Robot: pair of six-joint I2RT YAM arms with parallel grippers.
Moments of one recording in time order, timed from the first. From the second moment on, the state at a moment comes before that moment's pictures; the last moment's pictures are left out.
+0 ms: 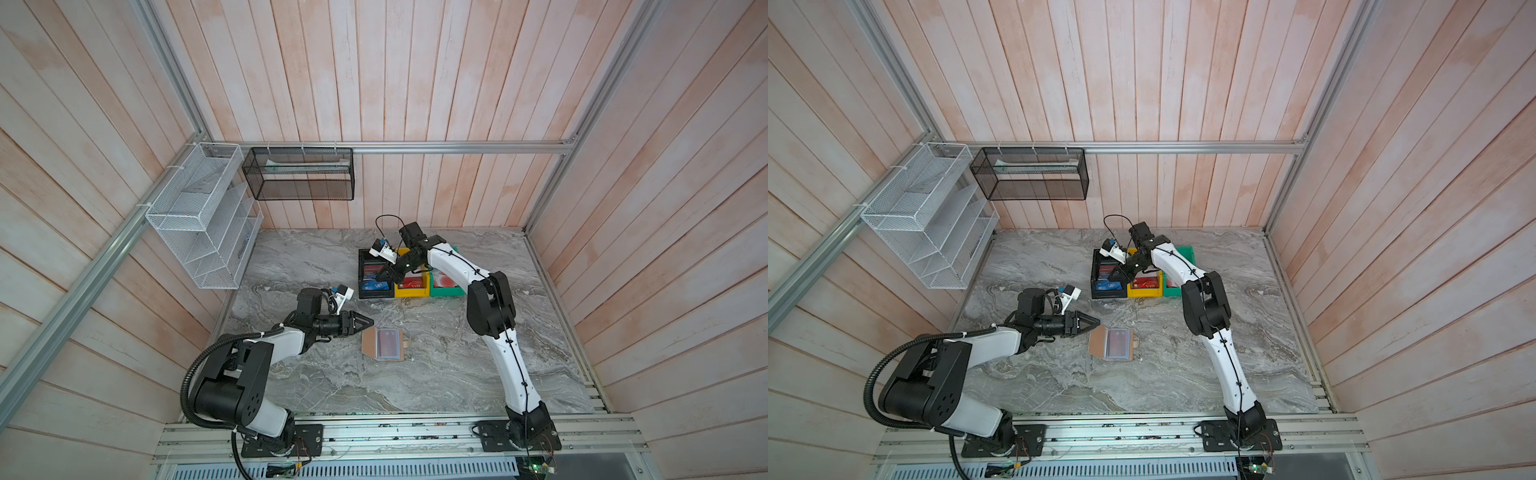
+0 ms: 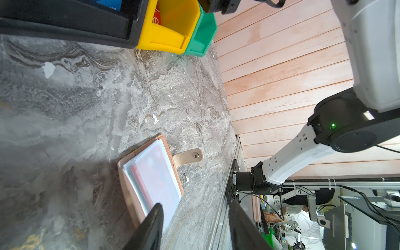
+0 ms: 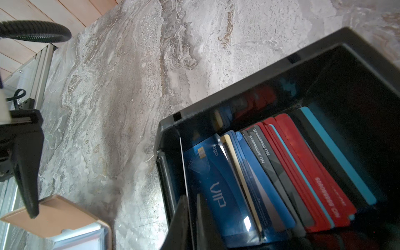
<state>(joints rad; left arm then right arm) -0.23 1.52 0.55 0.30 1.04 -0.55 0.52 2.45 2.17 -0.80 -0.76 -0.47</state>
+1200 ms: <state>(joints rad) -0.22 1.56 0.52 0.31 1.04 -0.56 0.65 1.71 1.26 -0.36 -0.61 -0.14</state>
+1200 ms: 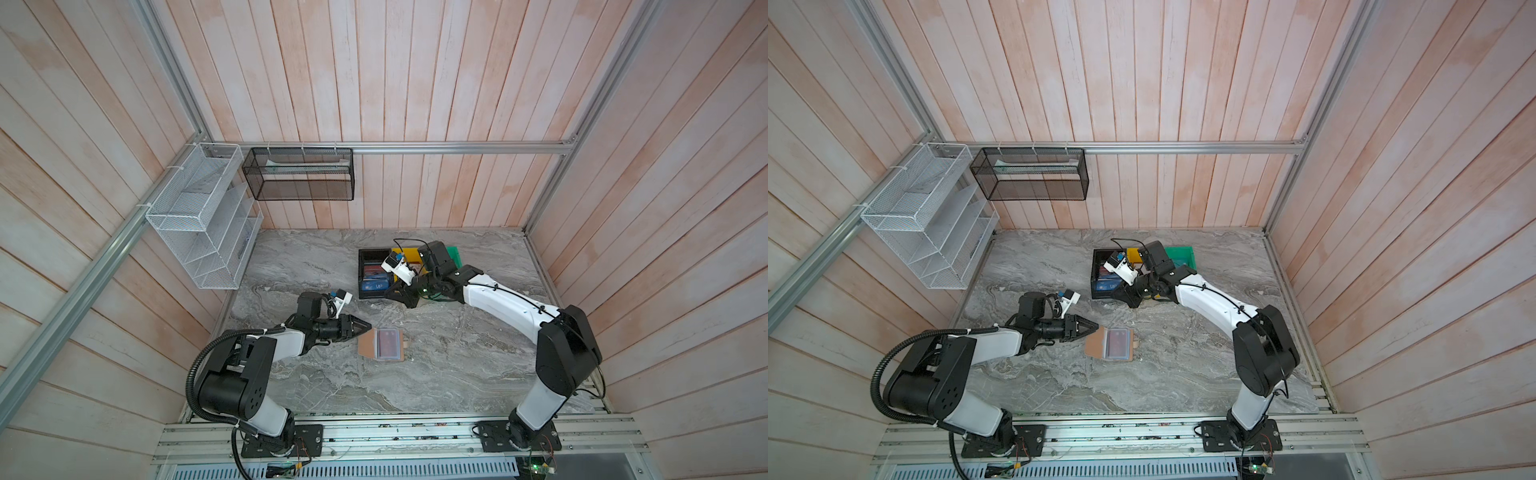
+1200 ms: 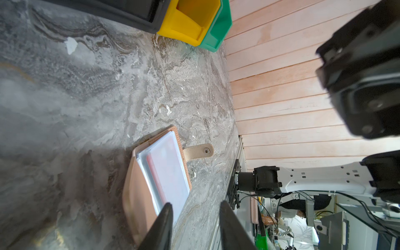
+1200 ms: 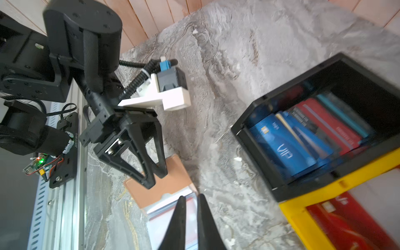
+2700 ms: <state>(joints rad) -0.21 1.69 0.49 0.26 0.93 -0.54 0.72 1.86 1.03 -0.25 -0.52 0.10</state>
